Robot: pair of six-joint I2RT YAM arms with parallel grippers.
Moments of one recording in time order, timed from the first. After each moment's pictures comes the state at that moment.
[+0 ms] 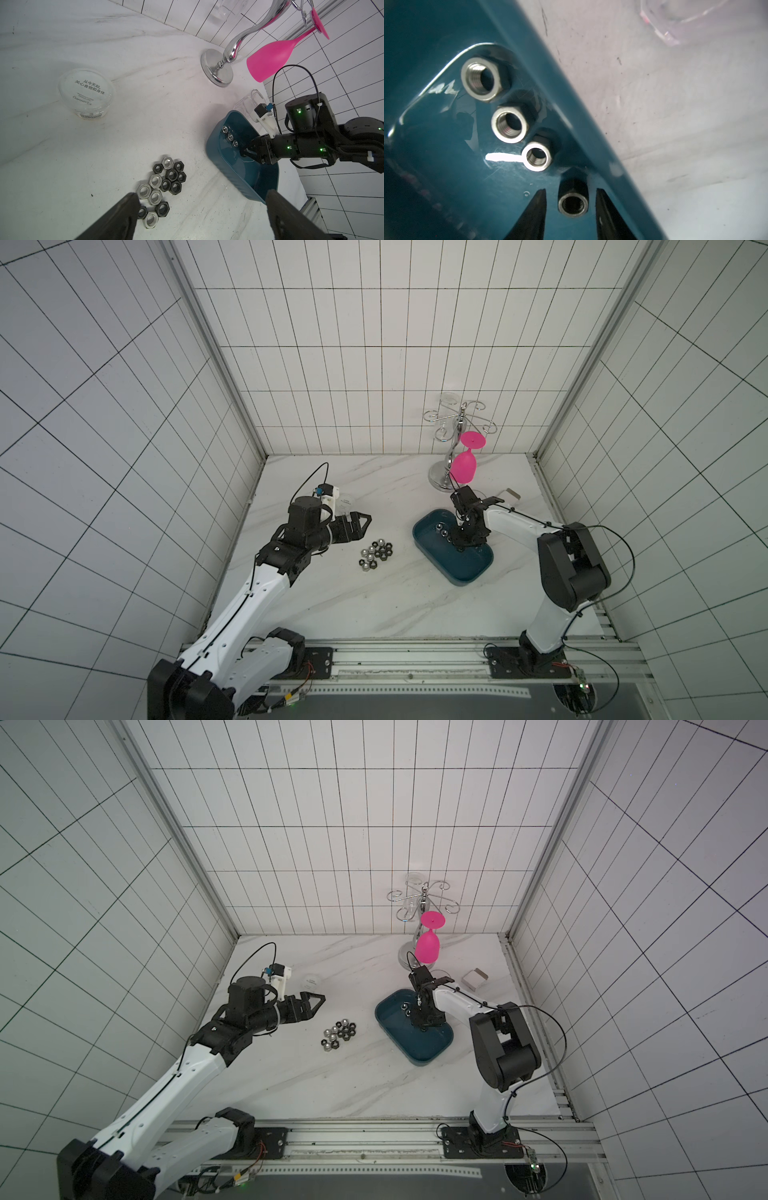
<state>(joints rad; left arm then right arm) -0.32 1.01 0.82 -0.37 0.35 -0.52 0.50 1.77 1.16 -0.76 0.04 0.30</state>
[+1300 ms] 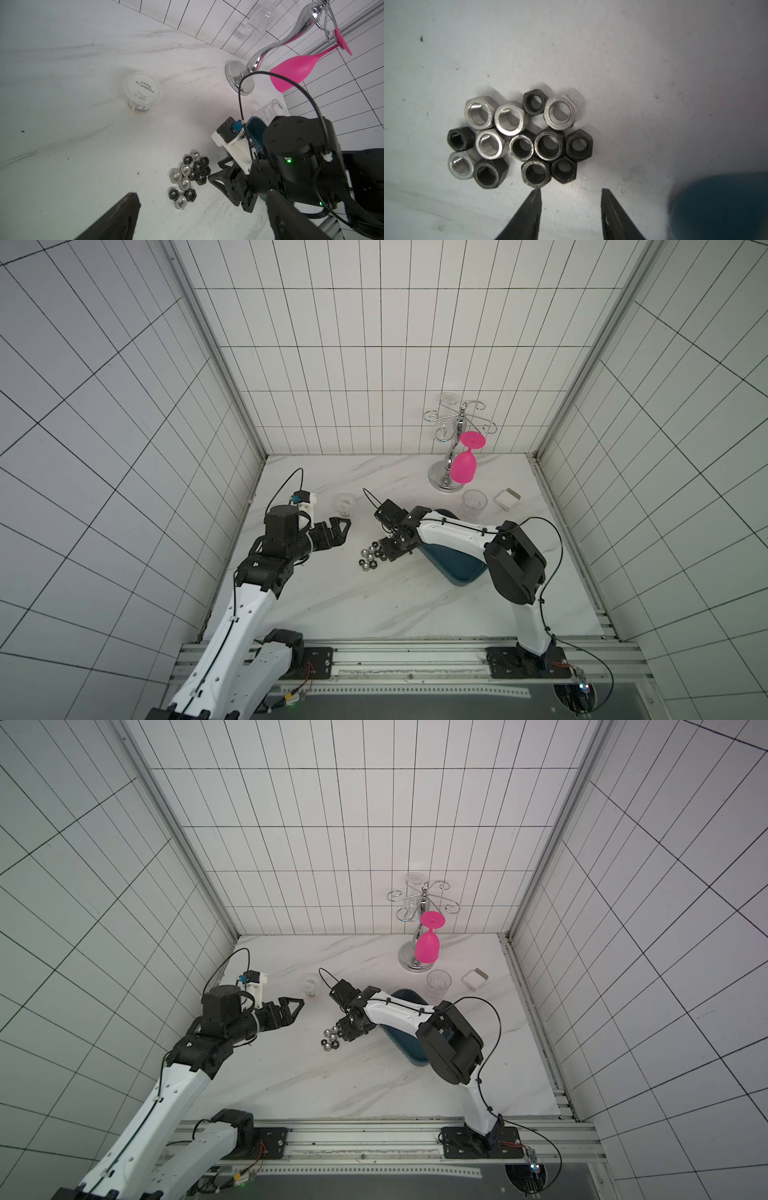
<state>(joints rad) -0.15 0.86 0.80 -0.53 0.37 -0.44 0.98 2.07 1.54 -0.74 0.02 0.26</state>
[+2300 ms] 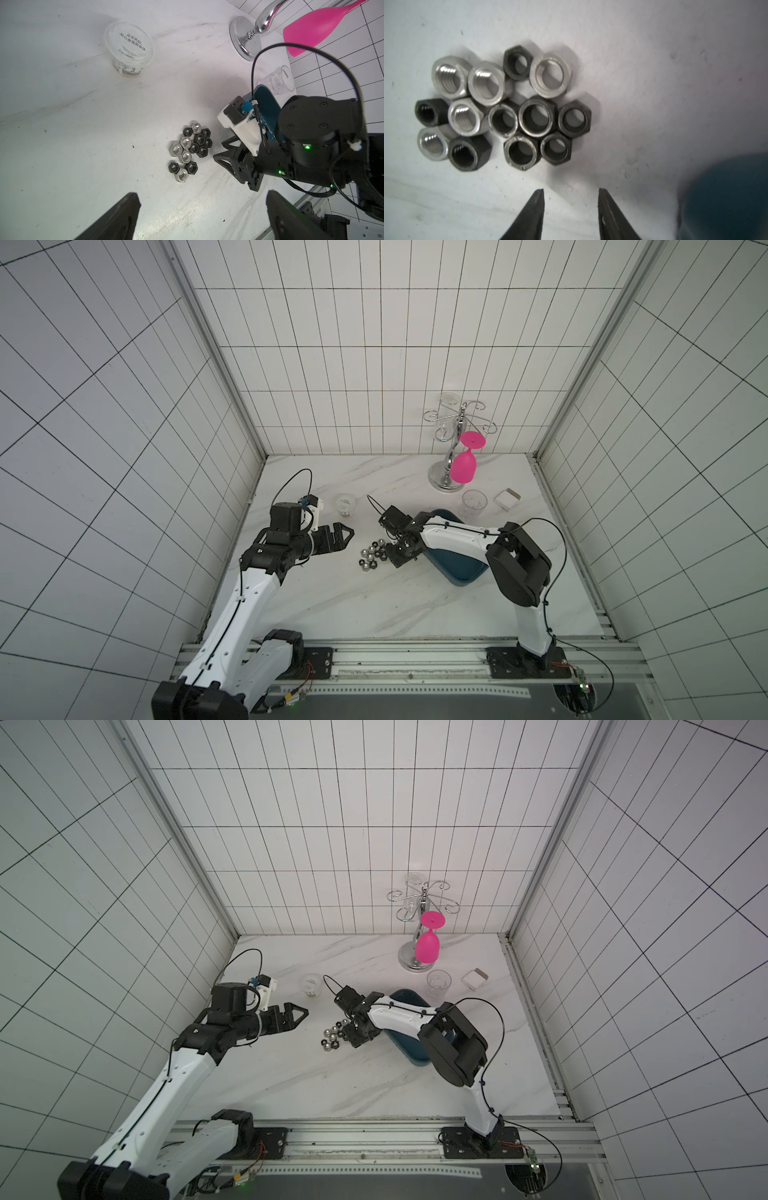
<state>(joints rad) -0.12 0.97 0.83 -0.65 0.49 -0.36 0.98 1.98 1.41 -0.71 0.00 0.26</state>
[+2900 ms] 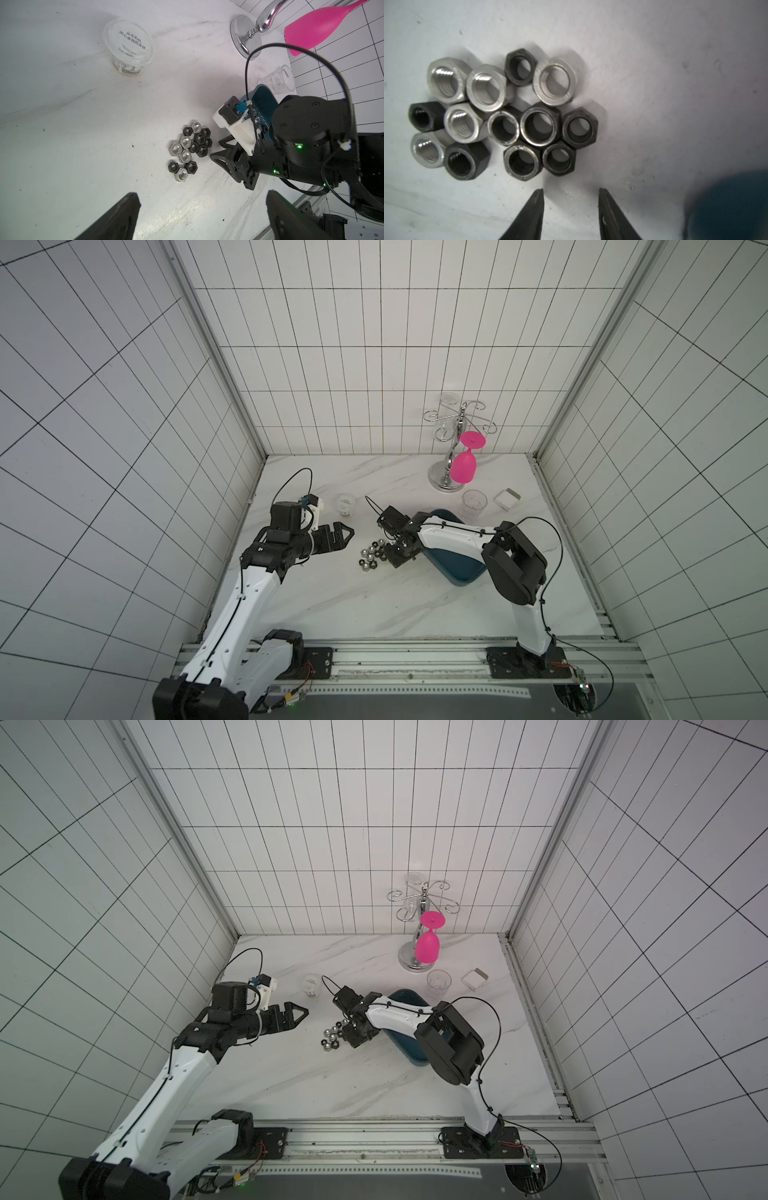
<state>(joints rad) -0.11 0.98 0.84 -0.65 0.49 -0.36 0.98 2.06 1.48 -0.71 -0.01 0.24</state>
